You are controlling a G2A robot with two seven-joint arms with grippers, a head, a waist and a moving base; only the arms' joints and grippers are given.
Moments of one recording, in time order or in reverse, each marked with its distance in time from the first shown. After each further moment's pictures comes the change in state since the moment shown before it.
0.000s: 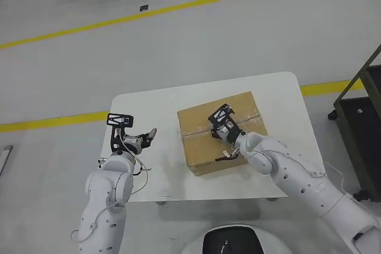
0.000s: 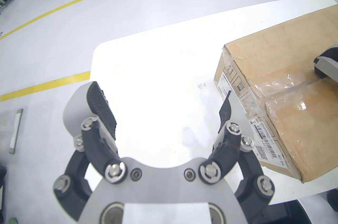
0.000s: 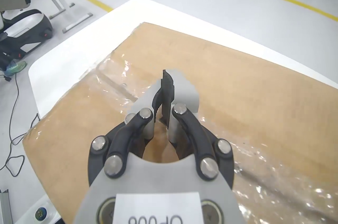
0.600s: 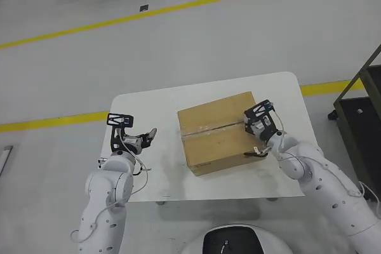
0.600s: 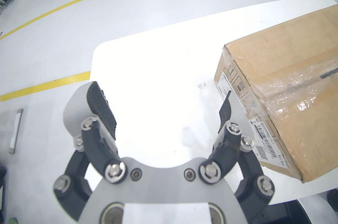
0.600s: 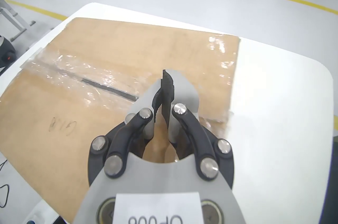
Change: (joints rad) left arm 0.000 0.000 0.000 0.000 0.000 0.000 0.000; right arm -0.249 0.090 0.333 -0.212 -0.113 0.042 0.070
